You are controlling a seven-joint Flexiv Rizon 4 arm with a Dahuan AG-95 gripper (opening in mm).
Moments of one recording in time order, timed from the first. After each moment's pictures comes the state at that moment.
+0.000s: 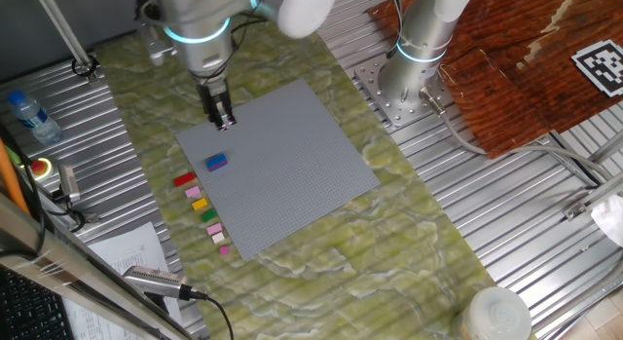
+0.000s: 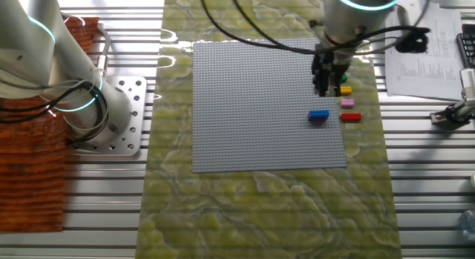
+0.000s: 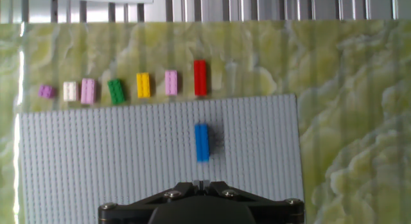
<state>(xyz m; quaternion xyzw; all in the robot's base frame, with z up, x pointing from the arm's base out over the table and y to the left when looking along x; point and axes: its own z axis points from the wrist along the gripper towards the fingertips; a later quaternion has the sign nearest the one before) 0.548 -0.003 0.142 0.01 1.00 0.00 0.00</state>
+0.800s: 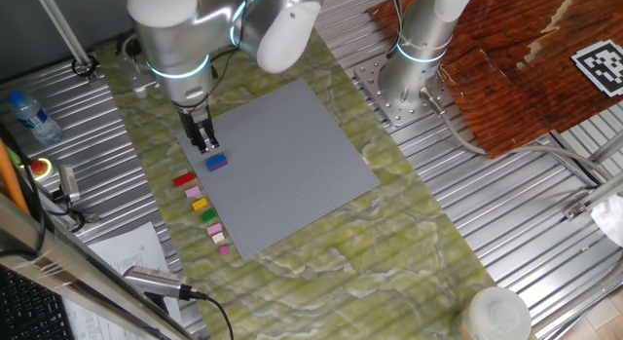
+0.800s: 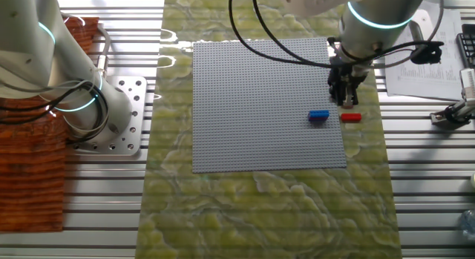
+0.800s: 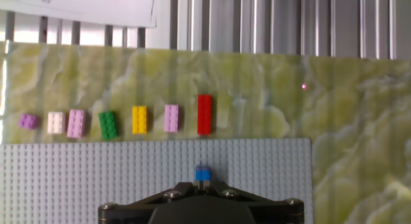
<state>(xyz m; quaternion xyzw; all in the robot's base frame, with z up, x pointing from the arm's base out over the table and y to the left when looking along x) 0.586 -0.003 0.098 -0.02 1.00 -0.01 0.02</state>
